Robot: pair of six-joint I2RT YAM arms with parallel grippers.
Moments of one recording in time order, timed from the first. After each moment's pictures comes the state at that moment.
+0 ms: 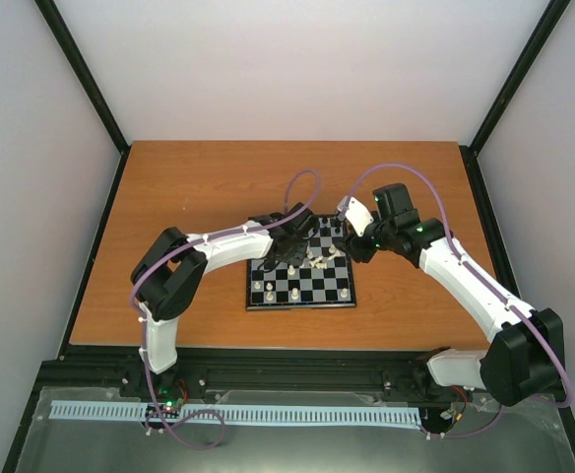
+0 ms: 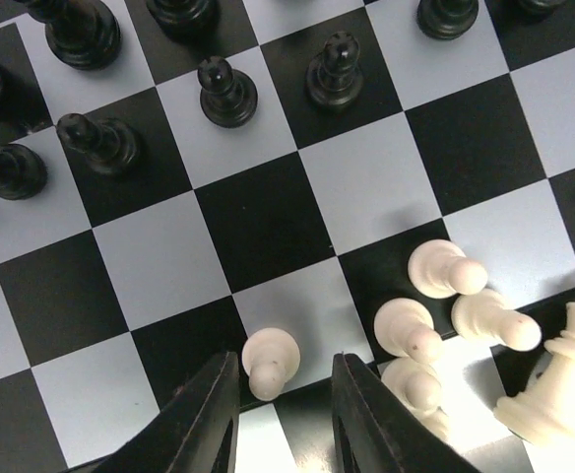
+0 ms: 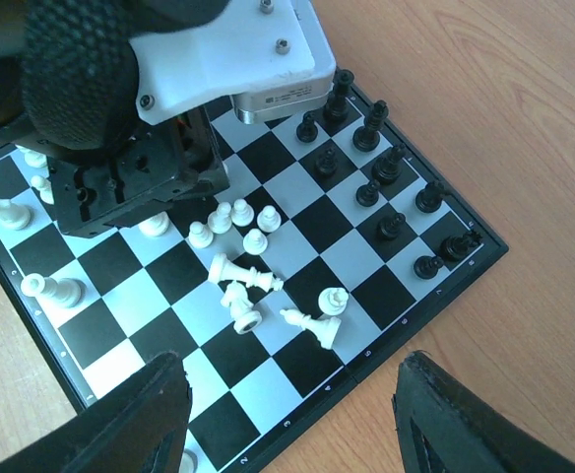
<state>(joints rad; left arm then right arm) -0.79 1.93 1.34 -0.58 -0.22 -0.47 0.41 1.28 1.02 -0.60 -0.32 -0.45</state>
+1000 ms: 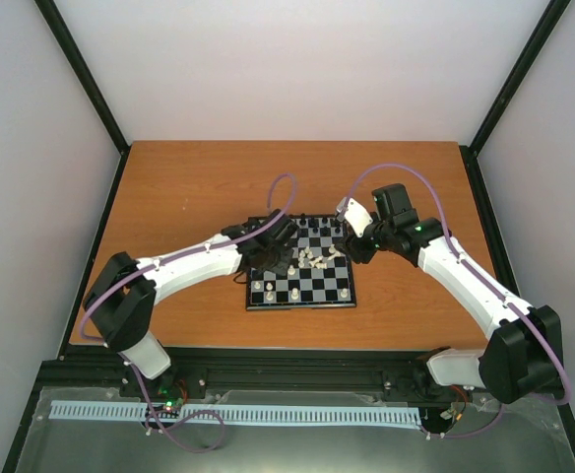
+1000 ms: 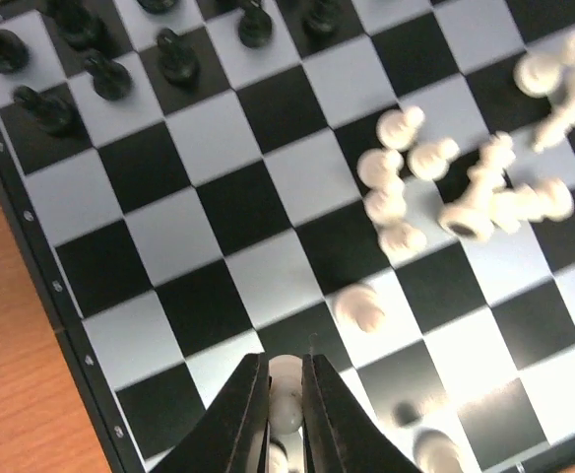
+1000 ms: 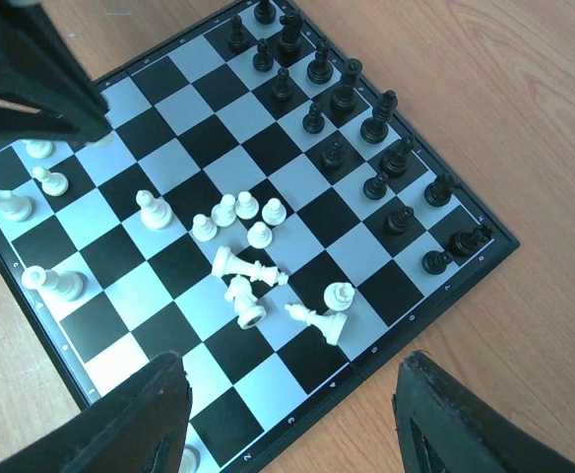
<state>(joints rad) -0.81 1.65 1.15 -0.60 -0.21 -0.45 0.41 1.30 1.02 -0.61 -0.33 -0.46</state>
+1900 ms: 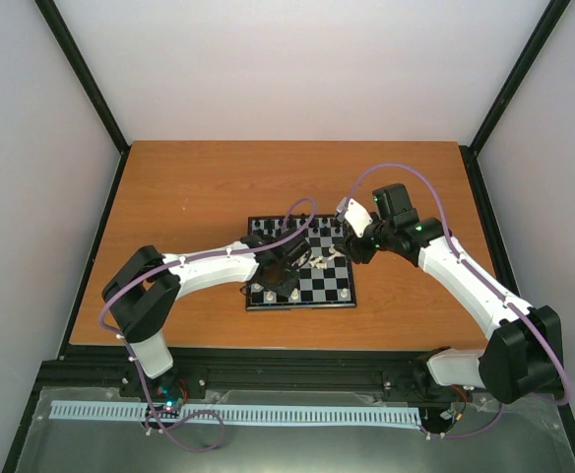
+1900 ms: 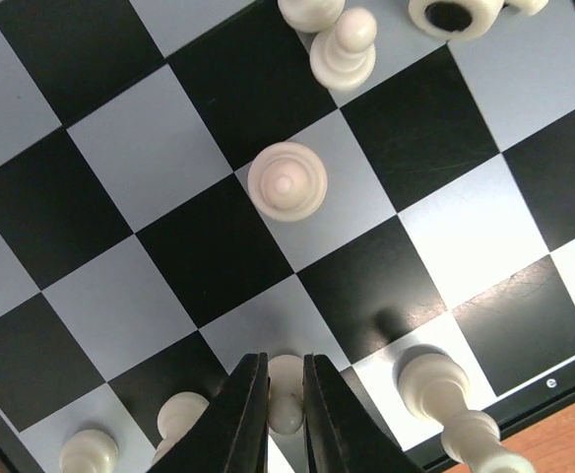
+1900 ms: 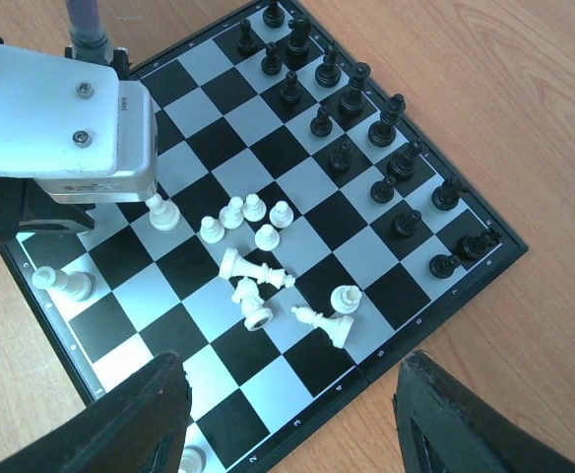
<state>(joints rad) -0.89 1.73 1.12 -0.66 -0.10 -0.41 0.41 1.30 1.02 -0.61 -0.35 -0.46</state>
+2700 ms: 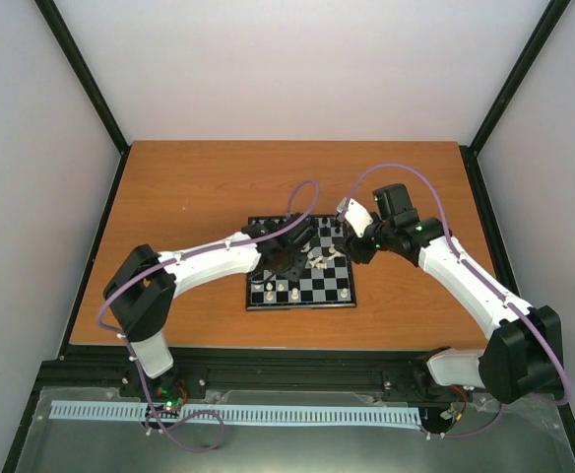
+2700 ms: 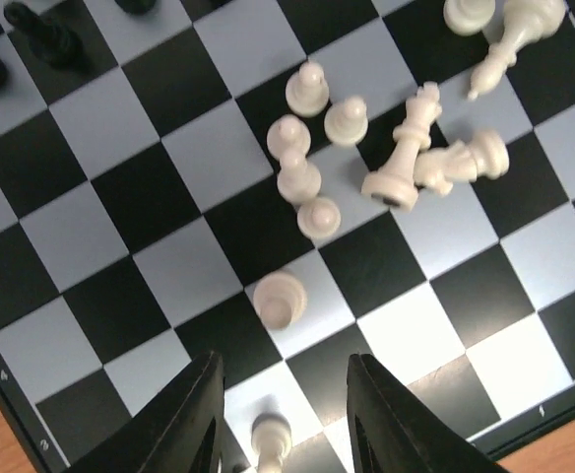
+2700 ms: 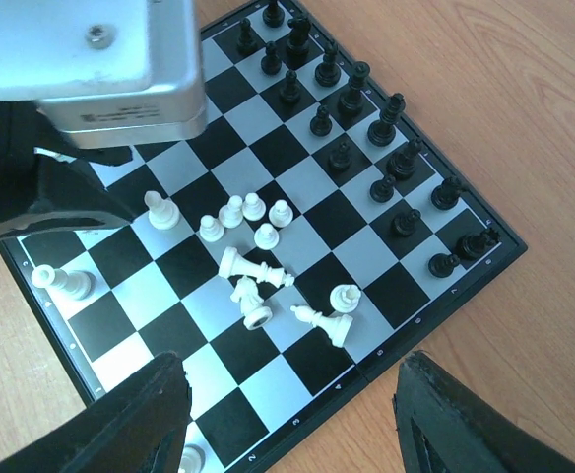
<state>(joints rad) -0.89 1.73 1.23 -0.69 -0.16 -0.43 0.41 1.30 1.02 -0.61 -0.35 -0.46</state>
